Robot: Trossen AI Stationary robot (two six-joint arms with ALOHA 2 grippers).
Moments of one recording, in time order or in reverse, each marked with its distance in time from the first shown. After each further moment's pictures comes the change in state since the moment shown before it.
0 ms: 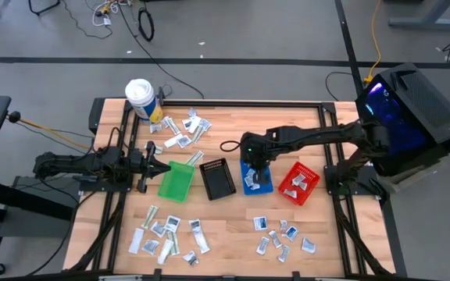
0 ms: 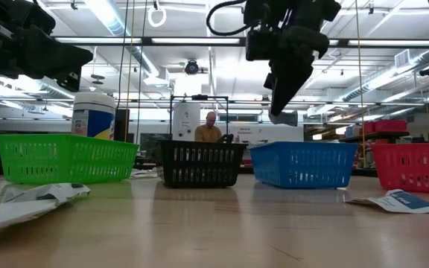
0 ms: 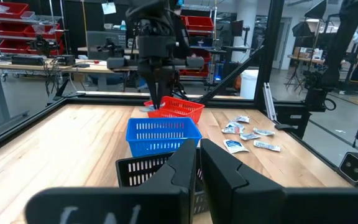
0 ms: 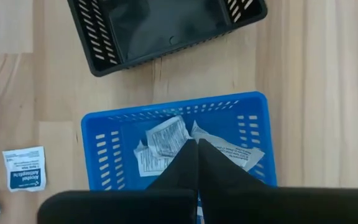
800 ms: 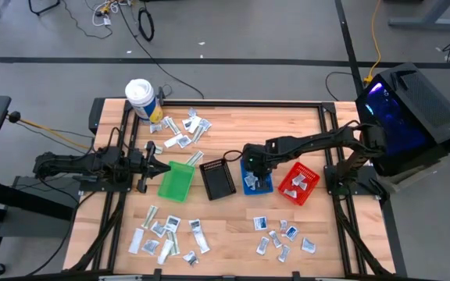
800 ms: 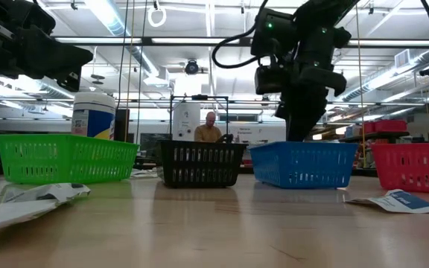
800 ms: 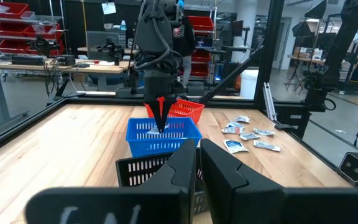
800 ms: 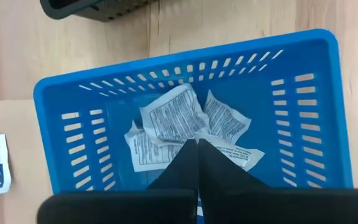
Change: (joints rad) left arm 0.000 0.000 0.000 0.000 0.000 0.000; right arm 0.020 0.030 -0.197 0.166 0.003 0.047
